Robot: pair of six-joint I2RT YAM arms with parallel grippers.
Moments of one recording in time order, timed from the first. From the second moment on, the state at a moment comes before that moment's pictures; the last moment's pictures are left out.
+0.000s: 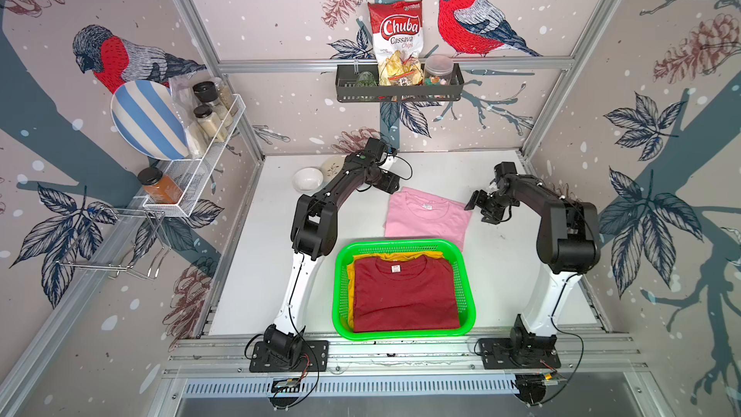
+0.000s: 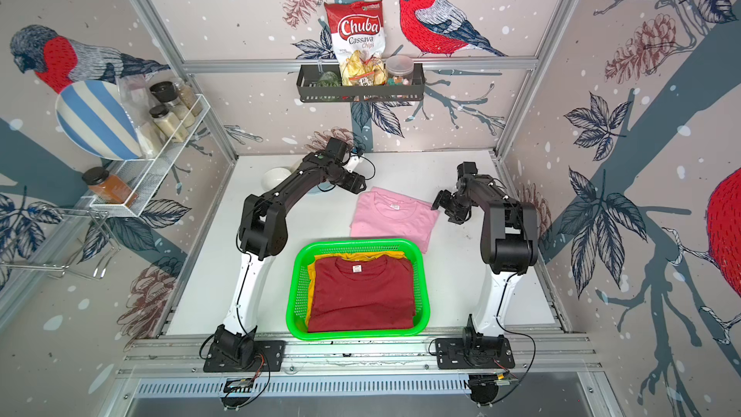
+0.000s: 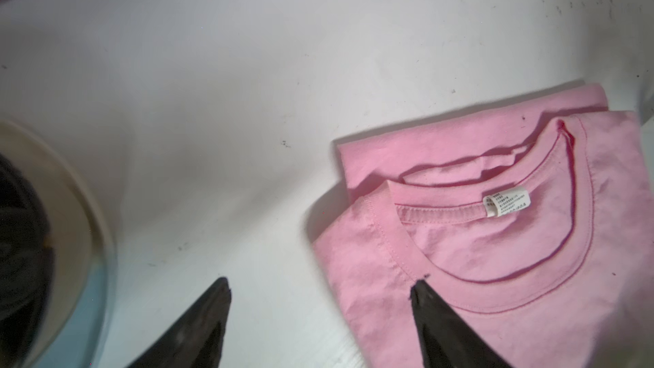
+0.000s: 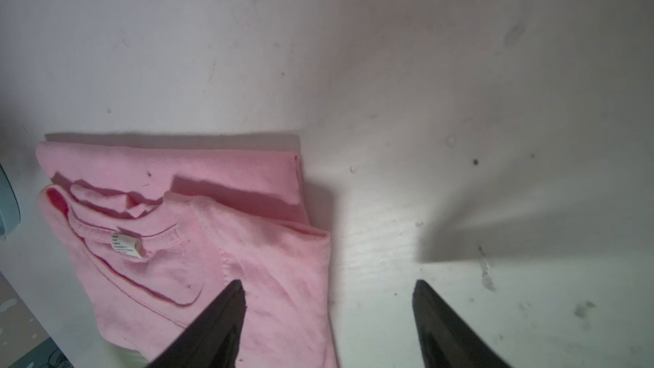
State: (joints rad) left arm -0.42 2.42 2.19 -0.80 0.29 0.06; right arm 0.01 2.01 1.43 -0.76 -0.36 0.41
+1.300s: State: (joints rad) left arm -0.42 2.65 2.34 -0.75 0.63 -0.17; right arm -0.02 2.16 1.46 -0.63 -0.76 0.31
